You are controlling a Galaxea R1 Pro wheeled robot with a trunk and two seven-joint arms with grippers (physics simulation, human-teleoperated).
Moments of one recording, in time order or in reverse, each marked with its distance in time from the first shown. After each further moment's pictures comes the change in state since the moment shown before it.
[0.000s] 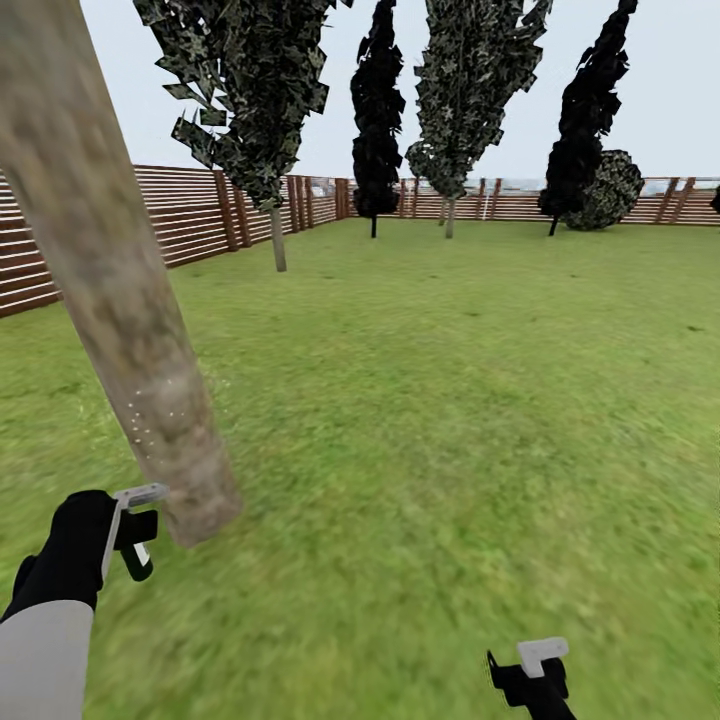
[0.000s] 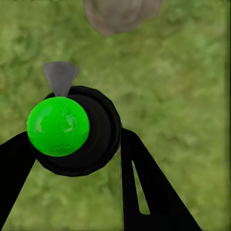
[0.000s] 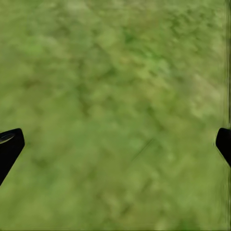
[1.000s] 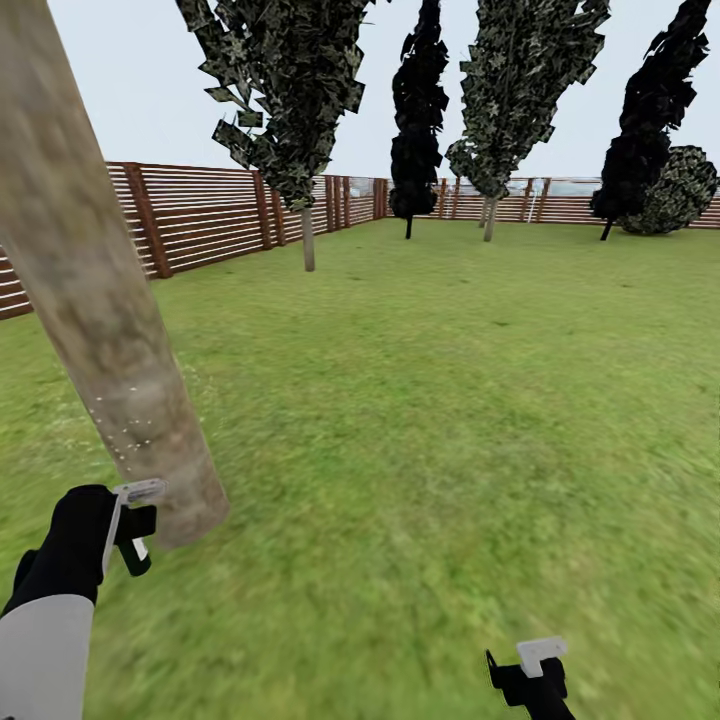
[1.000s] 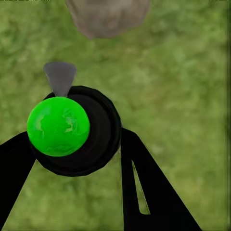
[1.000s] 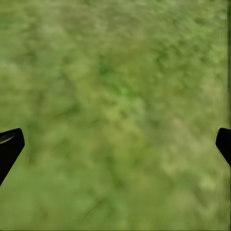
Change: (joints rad) left arm -0.015 0.003 -0.005 -0.002 -0.006 0.003 0.009; right arm 0.000 0.002 0.000 -0.001 0.000 0.000 0.000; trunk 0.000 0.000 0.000
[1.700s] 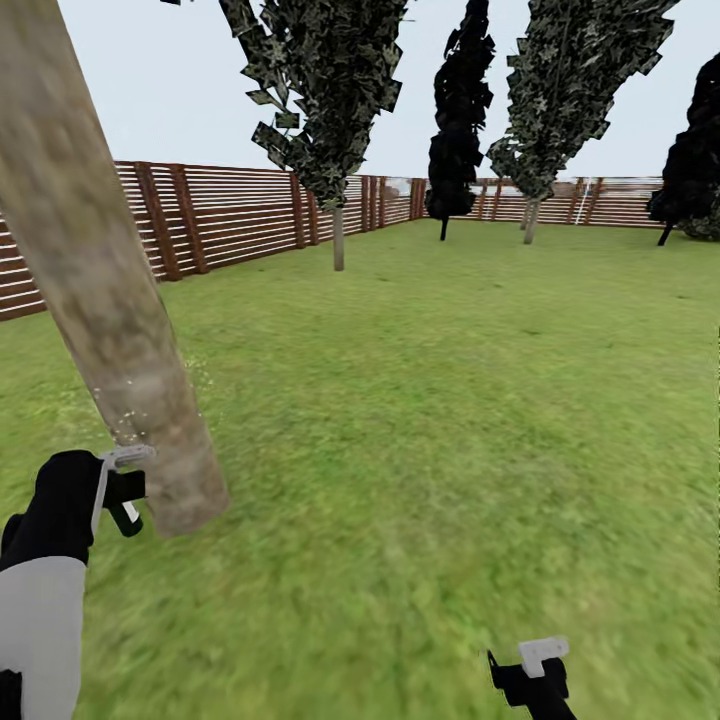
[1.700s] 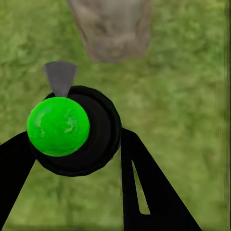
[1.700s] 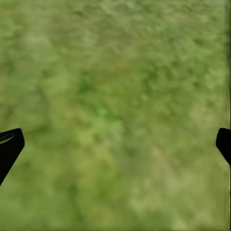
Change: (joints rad) left arm -0.109 0.043 -0.003 0.003 0.004 0.012 0.000; right arm 0.000 -0.003 0.000 0.001 0.000 0.000 -0.002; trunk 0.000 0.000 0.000
